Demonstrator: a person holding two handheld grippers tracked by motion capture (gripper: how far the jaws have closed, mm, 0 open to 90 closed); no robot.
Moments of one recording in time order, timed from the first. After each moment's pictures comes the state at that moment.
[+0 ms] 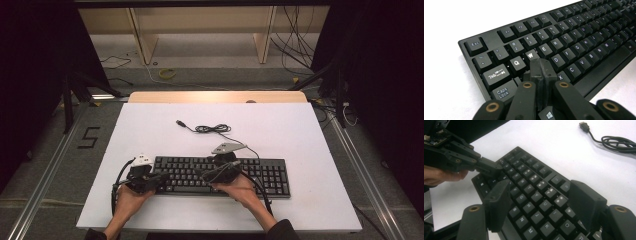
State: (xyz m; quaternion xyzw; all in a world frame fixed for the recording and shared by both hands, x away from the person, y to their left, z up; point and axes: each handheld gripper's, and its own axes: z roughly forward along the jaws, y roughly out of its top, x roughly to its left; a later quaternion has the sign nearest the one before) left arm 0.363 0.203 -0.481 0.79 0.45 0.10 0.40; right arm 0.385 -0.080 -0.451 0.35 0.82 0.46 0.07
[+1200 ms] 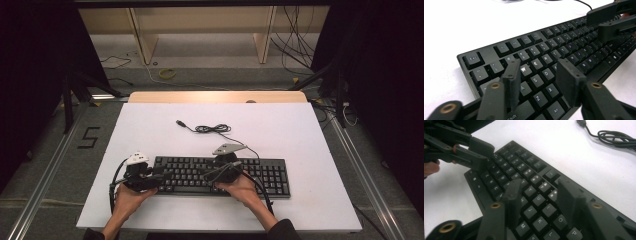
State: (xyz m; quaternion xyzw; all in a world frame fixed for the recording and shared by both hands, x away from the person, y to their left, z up) left arm 0.361 0.208 -0.472 0.76 0.45 0.09 0.46; right arm 0.388 -0.082 -0.457 0.35 0.82 0.44 0.07
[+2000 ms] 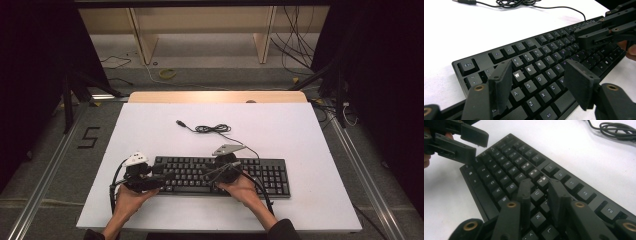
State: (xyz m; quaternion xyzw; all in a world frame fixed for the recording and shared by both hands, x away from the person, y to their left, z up) left arm 0.357 0.206 -0.469 0.76 0.44 0.09 0.48; right arm 0.391 -0.080 -0.466 0.35 0.83 0.42 0.07
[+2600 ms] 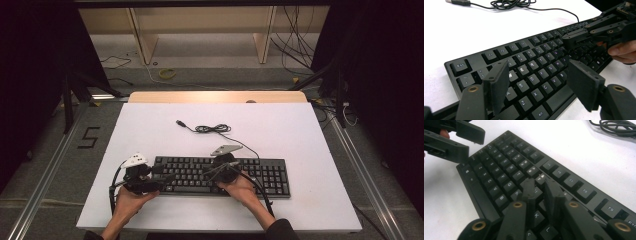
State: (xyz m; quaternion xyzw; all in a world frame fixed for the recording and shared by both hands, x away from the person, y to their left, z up) left arm 0.352 0.205 -0.467 0.75 0.43 0.08 0.49; right arm 0.395 -0.078 -0.472 0.36 0.84 0.41 0.07
